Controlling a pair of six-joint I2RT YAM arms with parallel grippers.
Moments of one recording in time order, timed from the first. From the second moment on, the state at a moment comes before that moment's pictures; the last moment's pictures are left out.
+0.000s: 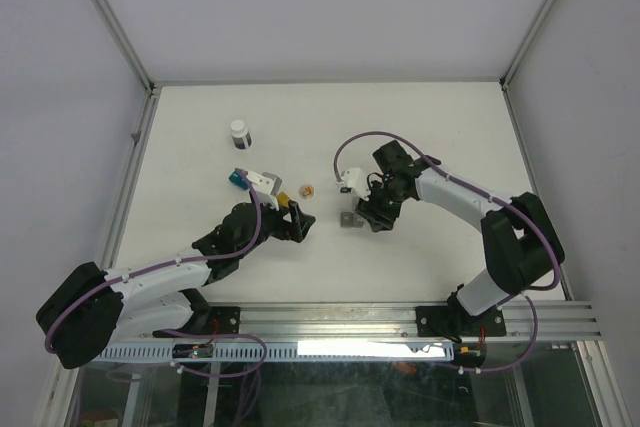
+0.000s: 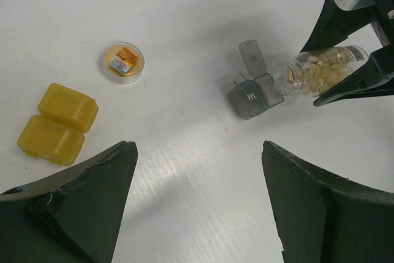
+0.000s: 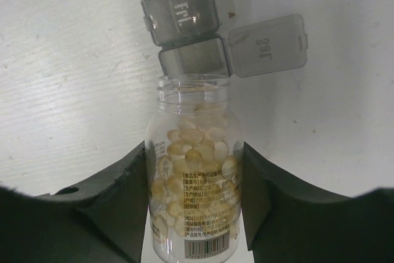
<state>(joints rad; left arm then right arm) -0.81 1.06 0.31 0.44 -0.12 -0.45 0.55 1.56 1.00 -0.70 -0.35 -0.72</state>
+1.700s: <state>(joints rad) -0.81 1.06 0.31 0.44 -0.12 -0.45 0.54 1.55 0.99 -0.72 -0.38 -0.71</state>
